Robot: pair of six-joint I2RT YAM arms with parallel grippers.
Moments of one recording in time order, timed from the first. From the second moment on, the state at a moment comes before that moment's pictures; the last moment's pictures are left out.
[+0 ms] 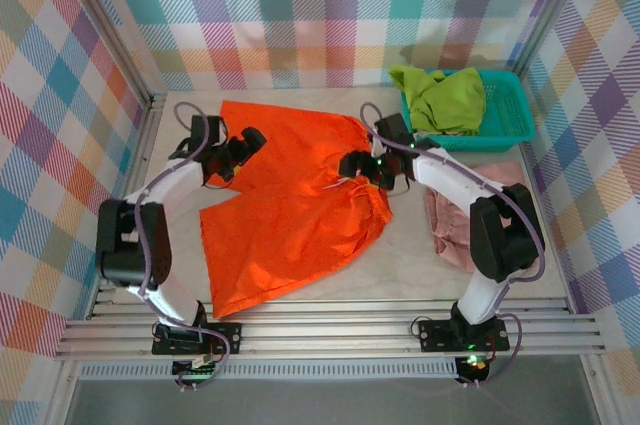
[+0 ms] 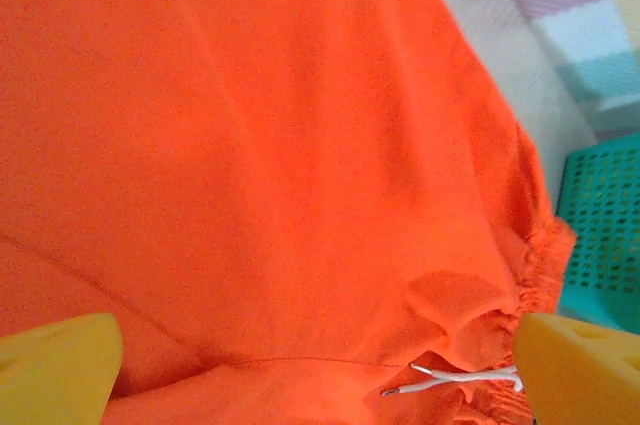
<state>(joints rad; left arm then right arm) -0.12 1.69 1.13 -0.24 0.32 -0.79 0.45 1.72 1.22 -0.54 -0.36 0.61</state>
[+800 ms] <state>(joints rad) -0.15 2.26 1.67 -0.20 0.32 -0.76 0.48 1.52 0.86 -0.42 -0.42 0.87</state>
